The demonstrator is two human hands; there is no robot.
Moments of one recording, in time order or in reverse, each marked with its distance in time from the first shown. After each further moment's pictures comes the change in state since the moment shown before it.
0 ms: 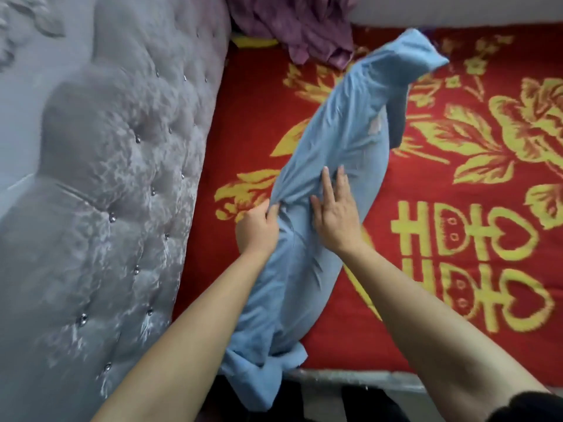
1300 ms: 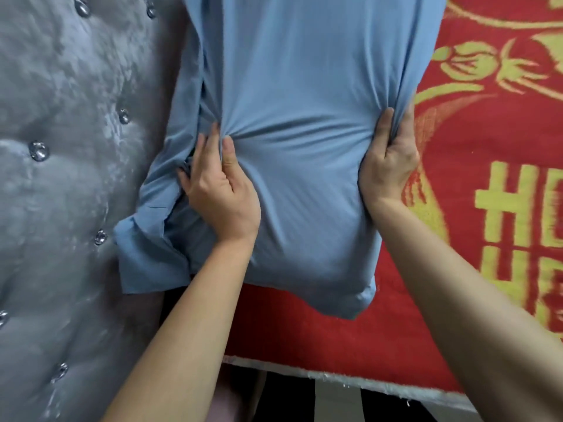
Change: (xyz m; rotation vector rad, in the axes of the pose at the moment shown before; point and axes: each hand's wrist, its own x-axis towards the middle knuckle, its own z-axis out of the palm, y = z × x) left_hand 0.049 -0.101 0.027 -0.078 0.692 0.032; right_hand 0.062 0.008 0.119 0.509 0.538 0.273
